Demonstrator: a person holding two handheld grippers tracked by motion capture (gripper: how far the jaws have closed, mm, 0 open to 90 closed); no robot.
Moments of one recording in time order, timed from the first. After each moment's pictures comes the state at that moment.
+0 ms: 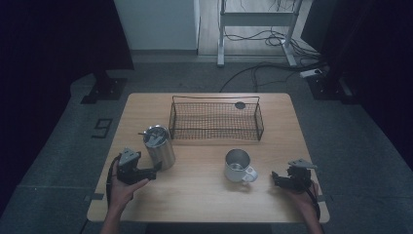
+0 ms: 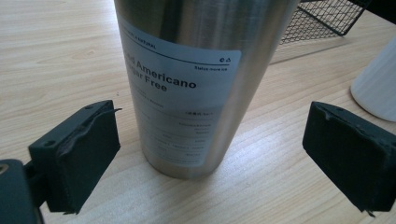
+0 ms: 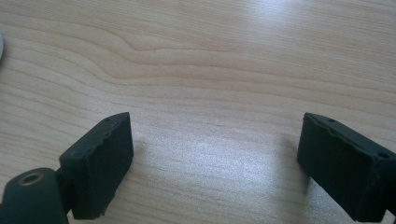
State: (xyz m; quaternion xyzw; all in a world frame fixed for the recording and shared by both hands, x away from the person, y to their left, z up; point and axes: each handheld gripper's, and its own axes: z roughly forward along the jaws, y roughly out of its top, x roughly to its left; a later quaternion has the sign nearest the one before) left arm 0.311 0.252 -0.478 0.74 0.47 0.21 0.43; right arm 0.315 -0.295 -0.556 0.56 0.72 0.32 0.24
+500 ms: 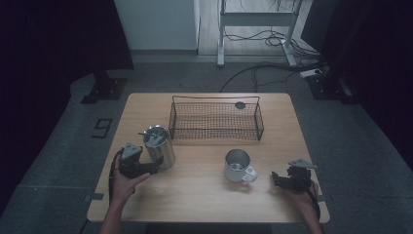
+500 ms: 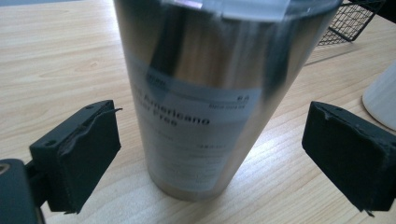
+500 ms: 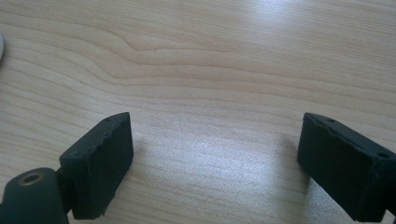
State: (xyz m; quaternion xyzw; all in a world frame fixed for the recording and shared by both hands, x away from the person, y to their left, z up) left arm 0.328 0.248 -0.474 0.74 0.47 0.21 0.43; right arm 0.315 -0.295 -0.556 0.56 0.72 0.32 0.24
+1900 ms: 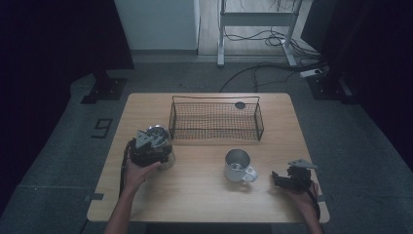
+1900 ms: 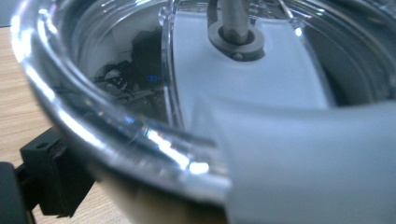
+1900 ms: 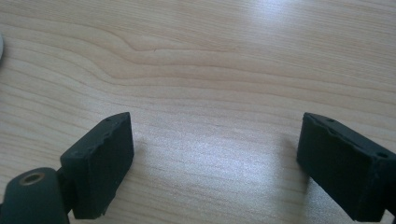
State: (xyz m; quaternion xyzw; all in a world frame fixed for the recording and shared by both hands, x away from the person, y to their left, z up) left arm 0.365 0.222 -0.479 0.73 0.48 0.25 0.42; right arm 0.315 -0.295 -0.556 0.56 0.72 0.32 0.24
